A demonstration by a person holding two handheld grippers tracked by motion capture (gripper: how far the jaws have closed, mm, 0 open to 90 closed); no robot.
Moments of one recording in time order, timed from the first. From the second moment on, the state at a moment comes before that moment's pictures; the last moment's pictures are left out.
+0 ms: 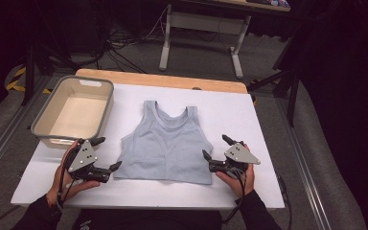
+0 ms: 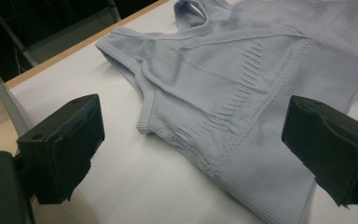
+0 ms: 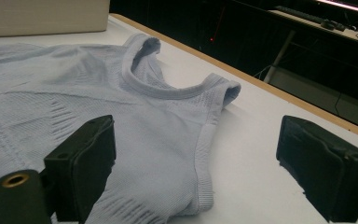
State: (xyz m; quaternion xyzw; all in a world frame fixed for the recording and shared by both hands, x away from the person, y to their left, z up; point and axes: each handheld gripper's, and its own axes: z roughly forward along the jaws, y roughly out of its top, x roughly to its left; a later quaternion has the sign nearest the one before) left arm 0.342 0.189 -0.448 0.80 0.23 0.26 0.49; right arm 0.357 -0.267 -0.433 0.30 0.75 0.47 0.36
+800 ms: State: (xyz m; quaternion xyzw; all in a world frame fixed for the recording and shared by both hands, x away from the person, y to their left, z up) left arm 0.336 0.190 -0.453 0.81 0.24 0.24 0.48; right arm 0.368 -0.242 -0.415 0.29 0.76 0.49 0.32
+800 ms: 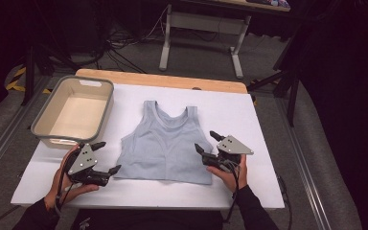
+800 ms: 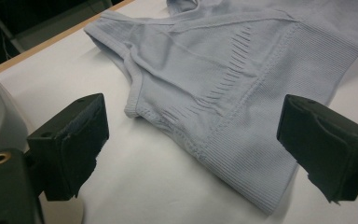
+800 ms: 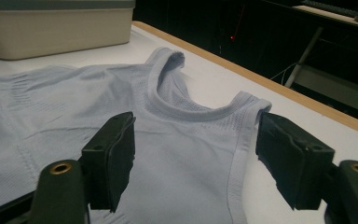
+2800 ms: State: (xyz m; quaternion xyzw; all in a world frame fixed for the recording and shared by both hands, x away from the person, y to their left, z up) left arm 0.353 0.161 -0.468 0.87 0.26 0.14 0.40; right arm 0.504 -0.067 -0.403 0.29 0.84 0.41 0.19
